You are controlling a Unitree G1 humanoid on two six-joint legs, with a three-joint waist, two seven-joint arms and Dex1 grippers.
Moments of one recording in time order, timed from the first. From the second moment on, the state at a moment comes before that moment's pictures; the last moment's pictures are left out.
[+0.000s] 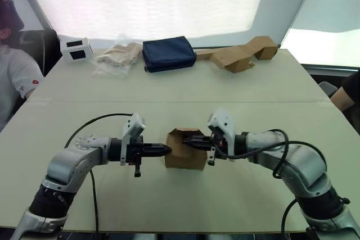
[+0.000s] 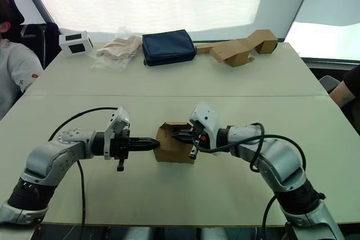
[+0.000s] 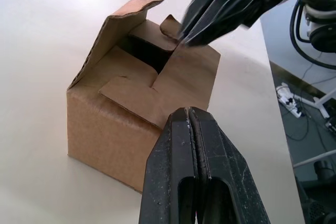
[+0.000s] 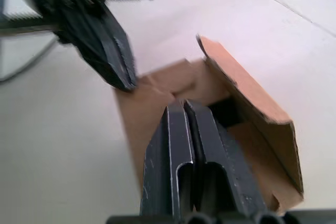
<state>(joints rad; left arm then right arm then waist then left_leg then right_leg) -0.35 0.64 -0.06 -0.24 -0.62 0.77 -1.10 -0.44 -0.62 0.08 -0.56 0.70 0.96 0.72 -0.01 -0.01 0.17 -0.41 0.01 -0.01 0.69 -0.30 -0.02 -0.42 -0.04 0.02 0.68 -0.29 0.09</state>
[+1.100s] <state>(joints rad) -0.43 0.53 0.03 -0.22 -0.75 0.84 -0.98 -0.50 -0.63 0.26 -0.48 0.49 0.91 0.68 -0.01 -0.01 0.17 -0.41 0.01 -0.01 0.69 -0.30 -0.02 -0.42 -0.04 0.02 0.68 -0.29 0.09</state>
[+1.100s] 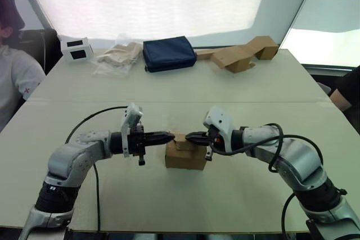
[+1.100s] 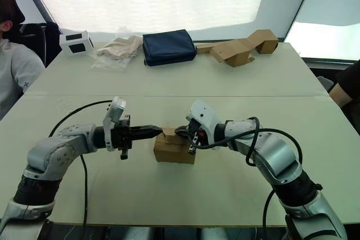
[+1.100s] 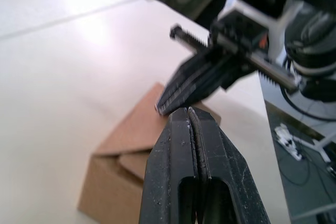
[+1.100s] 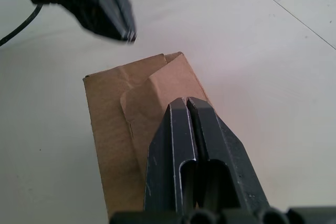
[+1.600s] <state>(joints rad) -0.44 0.46 -0.07 -0.07 -0.60 0.69 -0.96 -0.49 -0.62 0.25 -0.50 0.49 0.91 0.66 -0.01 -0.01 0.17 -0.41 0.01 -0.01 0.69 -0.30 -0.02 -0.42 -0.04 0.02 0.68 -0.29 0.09</state>
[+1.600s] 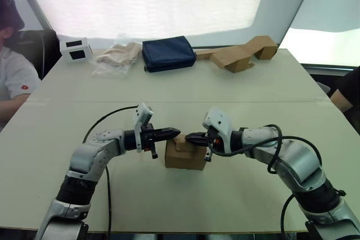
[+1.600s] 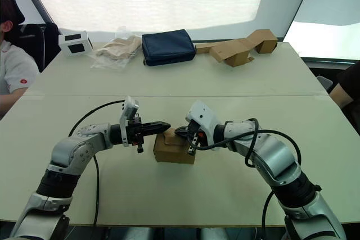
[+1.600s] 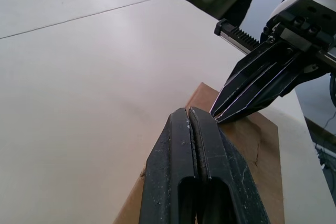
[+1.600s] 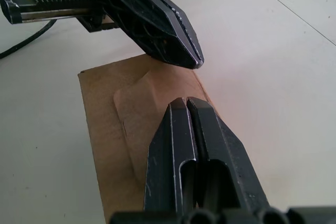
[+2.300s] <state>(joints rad) -0.44 0.45 -0.06 -0.08 -0.60 0.69 -0.93 -0.43 -0.69 0.31 -0.61 0.41 0.78 0.76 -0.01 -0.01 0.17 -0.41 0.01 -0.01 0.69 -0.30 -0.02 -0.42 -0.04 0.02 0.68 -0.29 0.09</state>
